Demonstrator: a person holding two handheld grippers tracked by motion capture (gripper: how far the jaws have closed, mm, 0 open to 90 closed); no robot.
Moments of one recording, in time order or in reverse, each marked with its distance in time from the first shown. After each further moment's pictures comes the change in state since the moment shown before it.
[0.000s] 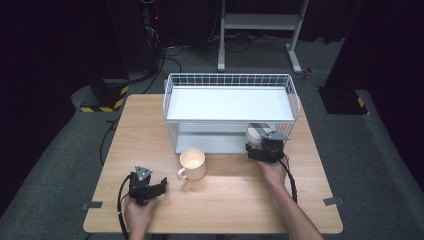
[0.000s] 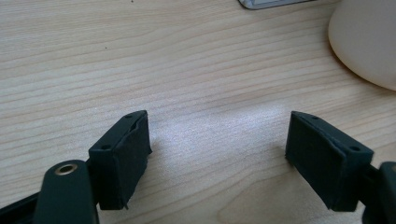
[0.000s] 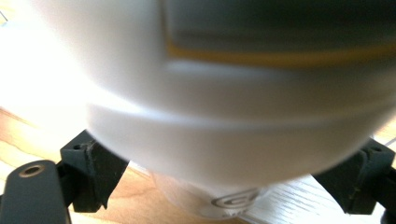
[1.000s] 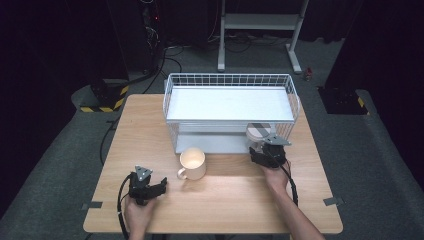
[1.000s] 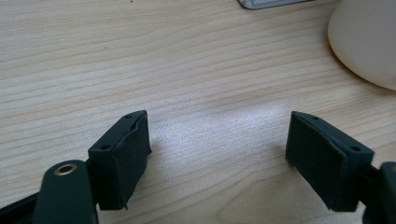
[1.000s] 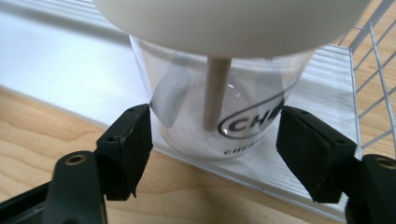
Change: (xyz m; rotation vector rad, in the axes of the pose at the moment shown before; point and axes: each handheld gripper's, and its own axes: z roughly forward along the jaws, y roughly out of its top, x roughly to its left) left arm 0.000 0.000 0.000 0.000 -0.001 0.001; right arm 0.003 -0.012 -0.010 0.030 -0.041 0.016
